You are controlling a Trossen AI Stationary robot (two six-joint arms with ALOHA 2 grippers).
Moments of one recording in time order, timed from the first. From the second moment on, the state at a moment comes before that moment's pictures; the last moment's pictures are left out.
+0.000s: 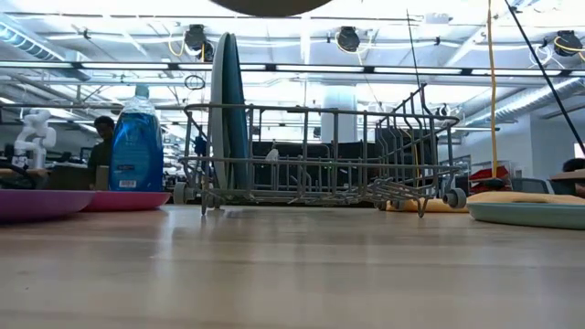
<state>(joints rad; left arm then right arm) -0.15 1.23 1.87 -0.86 -0.21 -0.05 0.53 1.51 1.61 -0.69 0.04 -0.44</state>
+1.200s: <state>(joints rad) -0.21 1.22 1.87 -0.77 -0.21 0.02 0.38 1.34 0.84 0.78 0.78 0.01</state>
